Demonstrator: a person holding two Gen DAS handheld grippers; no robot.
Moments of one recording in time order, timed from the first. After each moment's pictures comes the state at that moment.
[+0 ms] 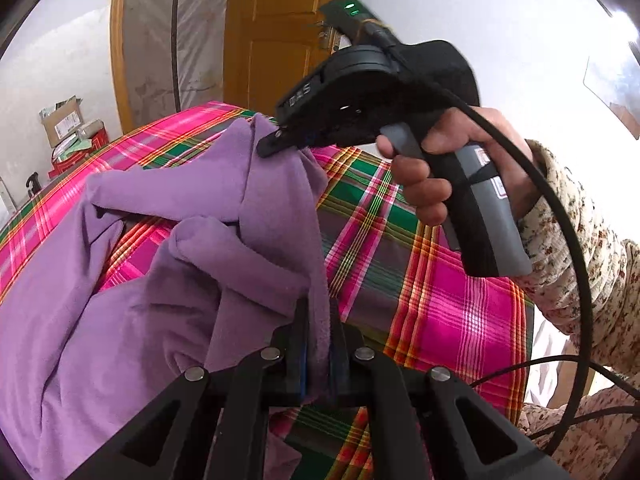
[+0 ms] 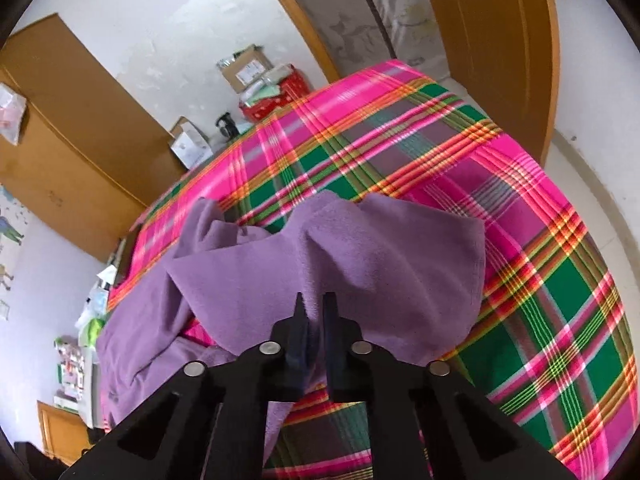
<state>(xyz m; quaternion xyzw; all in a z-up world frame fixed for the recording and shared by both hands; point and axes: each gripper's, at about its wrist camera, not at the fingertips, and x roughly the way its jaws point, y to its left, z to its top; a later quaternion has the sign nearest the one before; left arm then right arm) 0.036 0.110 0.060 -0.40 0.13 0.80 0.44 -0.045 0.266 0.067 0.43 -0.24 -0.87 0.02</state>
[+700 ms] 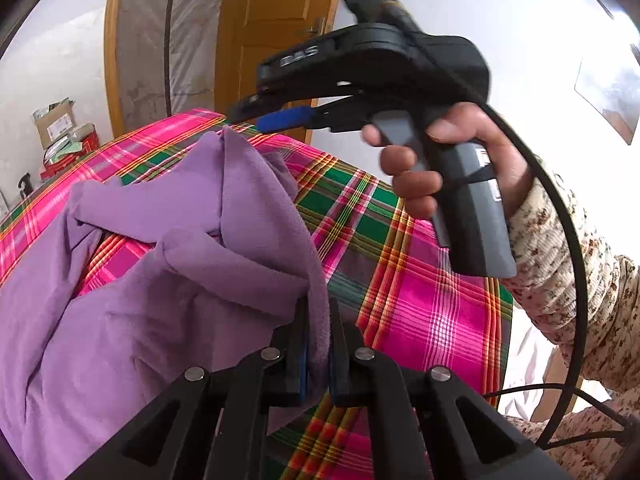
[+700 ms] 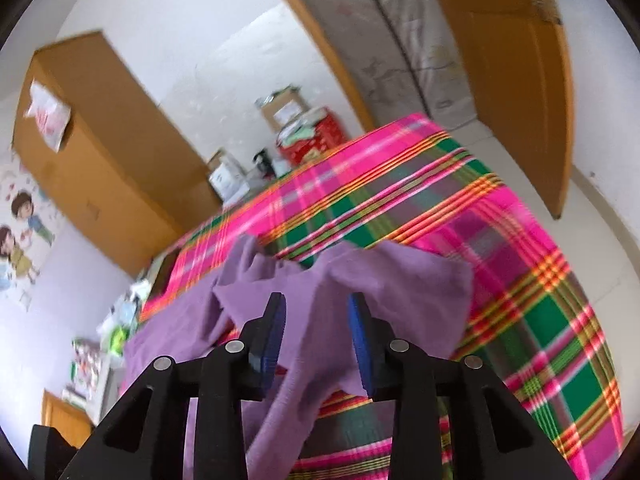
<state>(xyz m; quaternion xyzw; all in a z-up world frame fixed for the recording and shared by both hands) 0.061 0.127 0.071 -0.39 0.11 0.79 0.45 -0.019 0.277 0.103 0.37 -0.23 -0.90 0.07</state>
